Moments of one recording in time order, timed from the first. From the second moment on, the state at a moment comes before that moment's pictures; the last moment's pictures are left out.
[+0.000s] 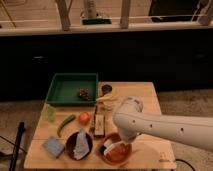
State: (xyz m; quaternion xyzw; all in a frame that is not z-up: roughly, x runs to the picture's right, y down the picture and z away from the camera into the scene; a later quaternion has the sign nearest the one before) arm 0.105 0.261 0.701 -0.35 -0.04 -0.19 0.92
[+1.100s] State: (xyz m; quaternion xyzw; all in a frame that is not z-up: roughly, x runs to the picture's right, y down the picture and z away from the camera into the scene) arm 0.088 0.262 0.710 -0.35 -0.11 -0.16 0.92
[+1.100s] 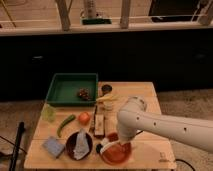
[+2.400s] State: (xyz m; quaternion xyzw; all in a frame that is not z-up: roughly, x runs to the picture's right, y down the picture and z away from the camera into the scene) arm 0.091 0.264 0.712 -0.36 -0.12 -0.14 0.92
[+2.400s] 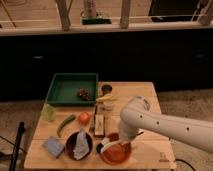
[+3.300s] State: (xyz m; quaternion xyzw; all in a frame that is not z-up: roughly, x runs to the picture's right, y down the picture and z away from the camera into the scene) arm 0.093 0.267 0.714 -0.36 -0.12 -0.14 0.91
